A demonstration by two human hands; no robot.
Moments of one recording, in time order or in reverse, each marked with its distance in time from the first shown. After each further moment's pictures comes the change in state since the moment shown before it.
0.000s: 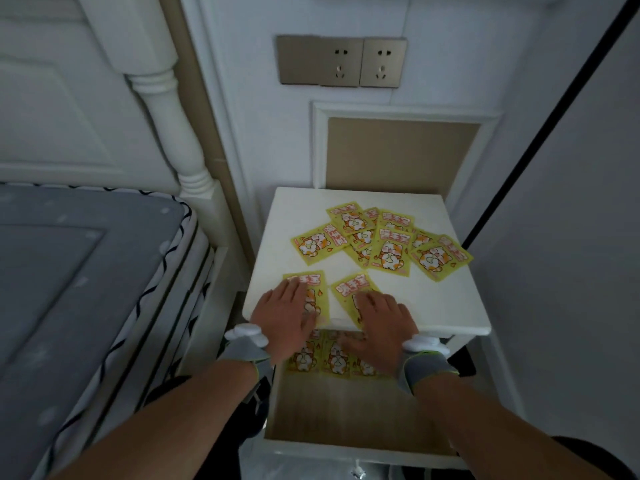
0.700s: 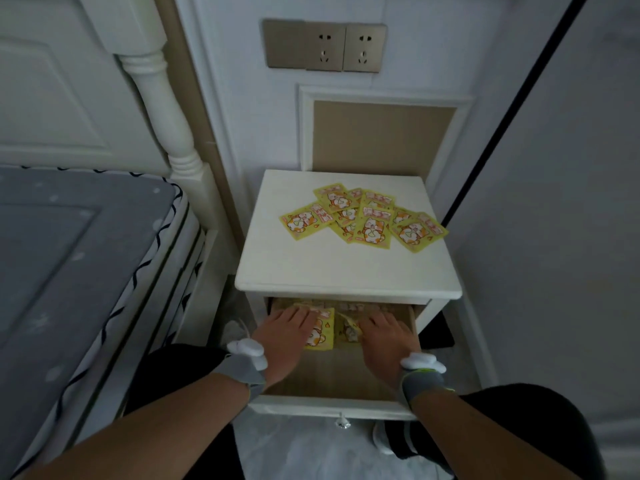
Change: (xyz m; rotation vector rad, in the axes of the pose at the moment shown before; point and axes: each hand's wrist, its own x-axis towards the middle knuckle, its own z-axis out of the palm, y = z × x) left_hand -0.081 0.034 0.023 0.187 -0.049 0.305; right_hand -0.084 0.007 0.038 -0.112 0.016 0.064
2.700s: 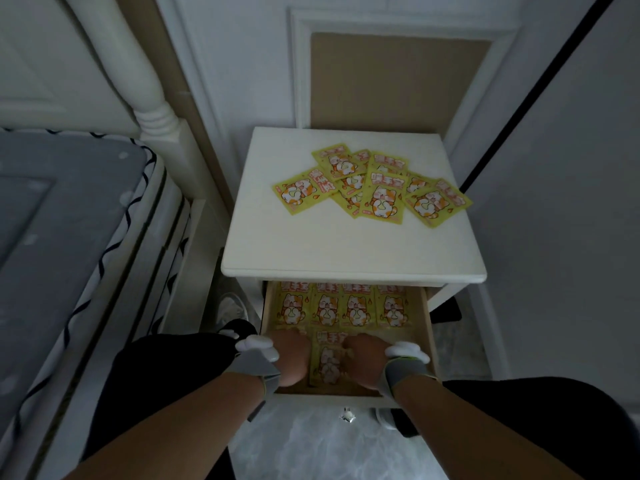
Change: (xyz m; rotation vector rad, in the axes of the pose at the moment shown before) left_hand 0.020 0.011 0.055 -0.136 -0.578 -0.191; right_hand 0.024 -0.019 0.067 0.313 -0.675 0.115
